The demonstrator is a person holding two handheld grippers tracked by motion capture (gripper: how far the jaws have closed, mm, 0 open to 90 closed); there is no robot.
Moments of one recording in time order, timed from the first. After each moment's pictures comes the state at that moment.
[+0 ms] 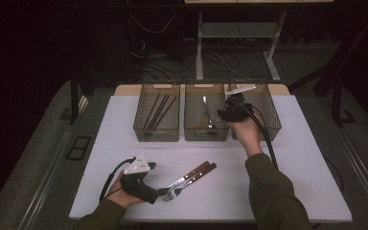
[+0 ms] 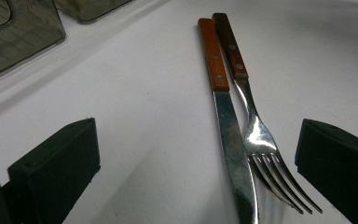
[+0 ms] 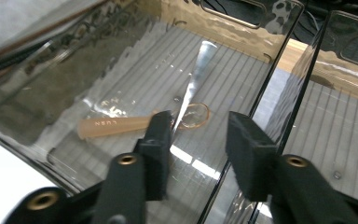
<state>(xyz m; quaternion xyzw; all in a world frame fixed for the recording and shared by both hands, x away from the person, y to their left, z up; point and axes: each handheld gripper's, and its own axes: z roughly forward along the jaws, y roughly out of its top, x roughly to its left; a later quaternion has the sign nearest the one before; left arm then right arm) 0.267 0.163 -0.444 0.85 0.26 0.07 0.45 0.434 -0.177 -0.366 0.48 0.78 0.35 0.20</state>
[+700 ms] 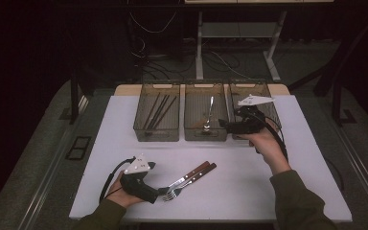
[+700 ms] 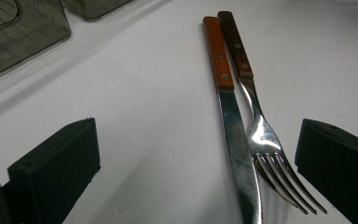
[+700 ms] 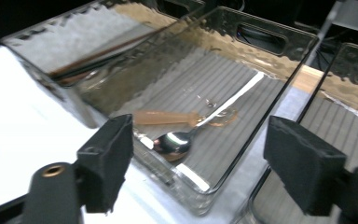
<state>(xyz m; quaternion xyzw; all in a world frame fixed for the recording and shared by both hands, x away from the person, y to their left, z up) 0.267 0.163 -0.443 0.85 0.27 0.08 0.45 0.378 -0.203 -0.355 0.41 0.78 0.44 0.19</state>
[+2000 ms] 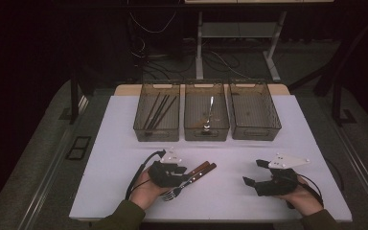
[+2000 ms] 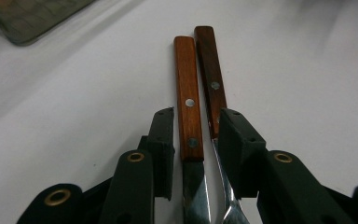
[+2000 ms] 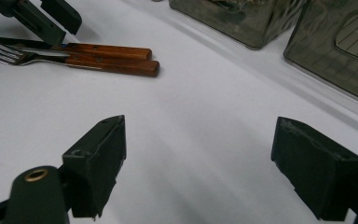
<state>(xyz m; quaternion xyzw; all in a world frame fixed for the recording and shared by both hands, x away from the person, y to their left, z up) 0.288 0.084 -0.434 0.89 0.27 0.05 0.37 0.254 -0.275 -0.434 0.35 0.82 0.43 0.14</state>
